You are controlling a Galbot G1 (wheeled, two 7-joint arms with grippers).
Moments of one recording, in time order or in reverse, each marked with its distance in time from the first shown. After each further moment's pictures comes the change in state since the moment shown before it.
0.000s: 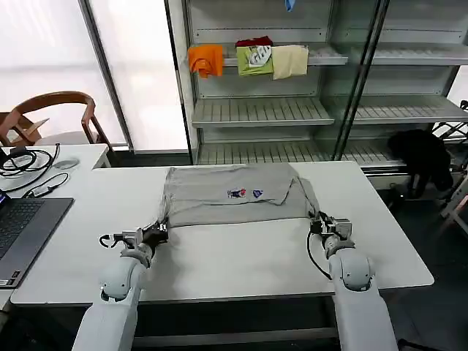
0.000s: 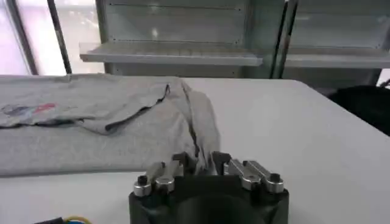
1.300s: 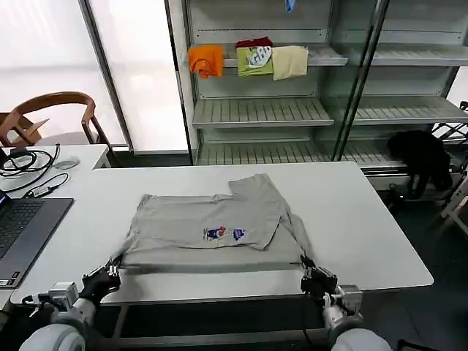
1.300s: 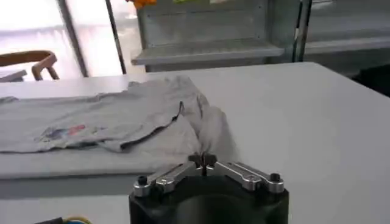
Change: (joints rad) left arm 0.572 0.125 -0.261 -0.494 -0.246 0.002 -0.067; right arm -0.625 -0.080 -0.144 0.626 0.195 -0.007 0.214
